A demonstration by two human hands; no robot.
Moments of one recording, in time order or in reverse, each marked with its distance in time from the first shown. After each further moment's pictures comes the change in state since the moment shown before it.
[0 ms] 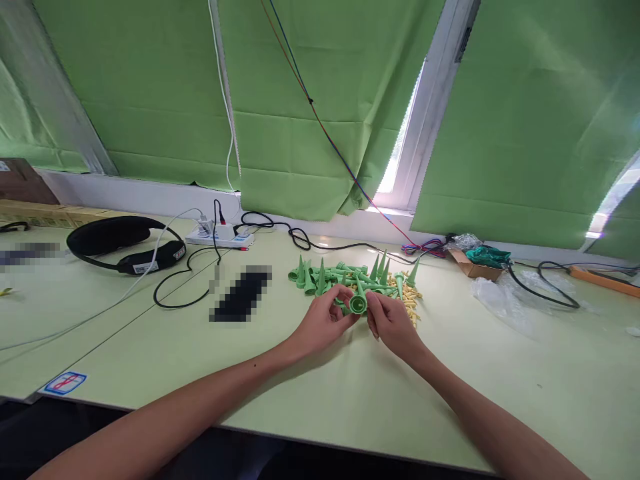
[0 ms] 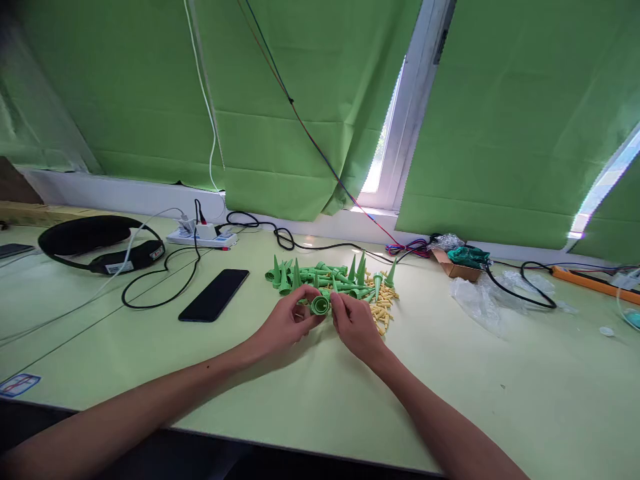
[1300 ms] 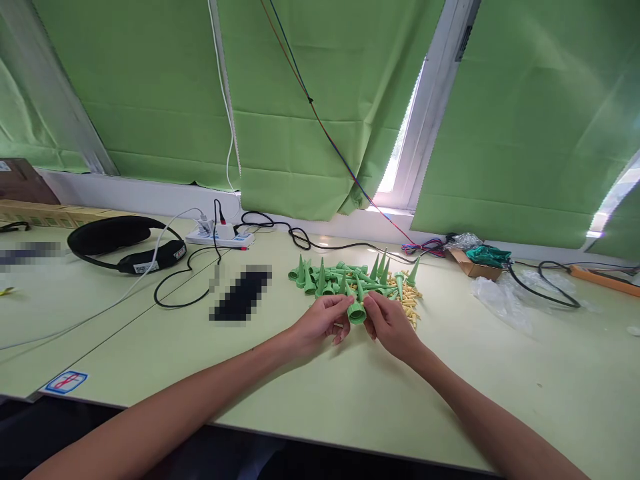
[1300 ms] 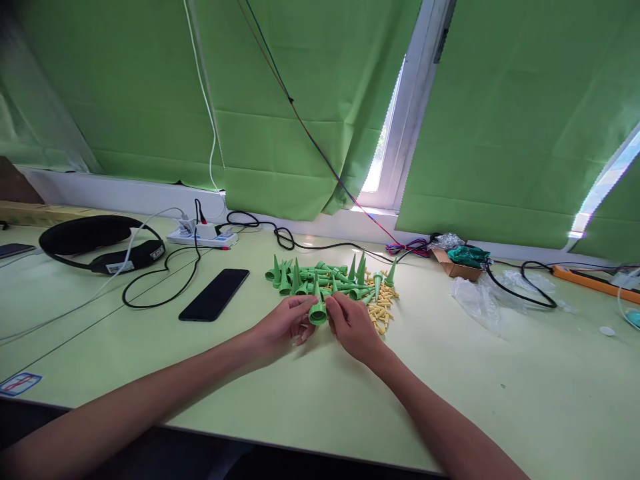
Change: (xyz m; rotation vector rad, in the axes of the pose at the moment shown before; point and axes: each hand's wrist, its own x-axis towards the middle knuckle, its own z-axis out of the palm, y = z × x) left_hand 0.005 0.000 -0.002 -0.675 -0.251 -0.295; right_hand -0.002 -0.001 -0.001 0.001 -0.082 -0.068
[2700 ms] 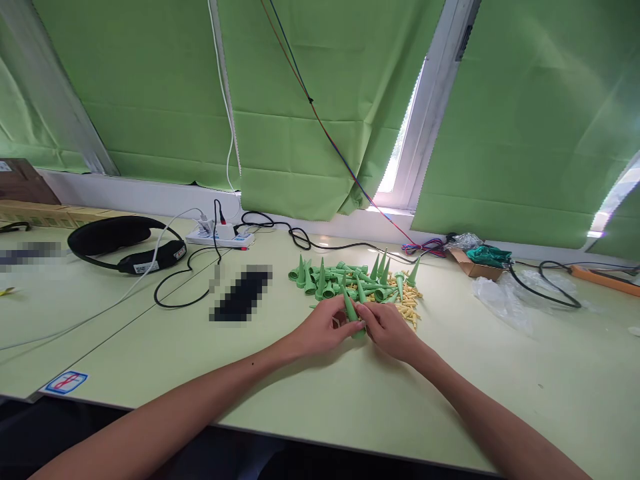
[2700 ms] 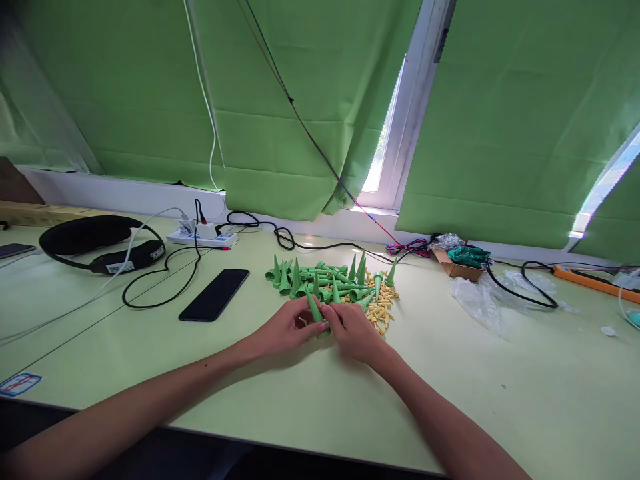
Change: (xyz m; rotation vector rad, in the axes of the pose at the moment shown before) left_hand -0.007 0.001 0.001 0.764 0.074 0.279; right_hand 0.002 0.011 -0.001 -0.198 -0.150 -0.036
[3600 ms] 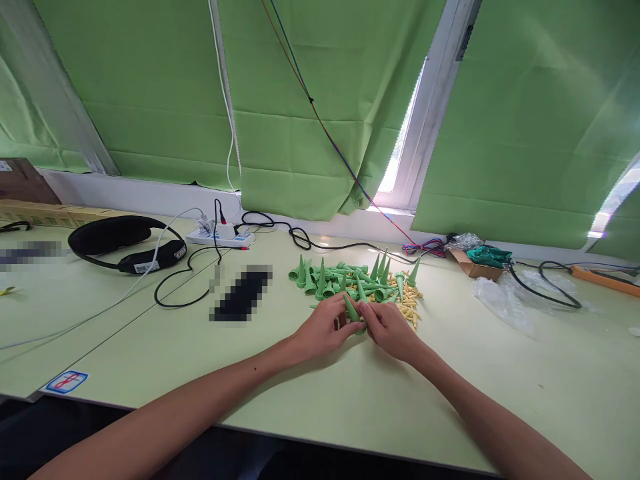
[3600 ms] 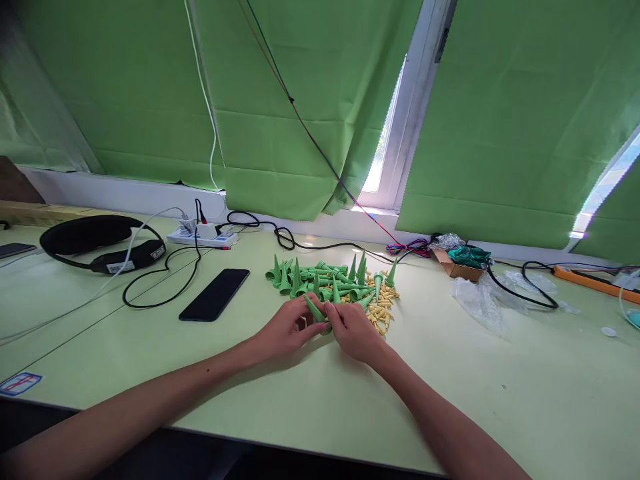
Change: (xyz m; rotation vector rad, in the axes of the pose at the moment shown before) left_hand -0.001 0.000 0.002 0.172 0.015 0.119; right_hand 0.000 0.001 0.003 0.027 0.010 0.048
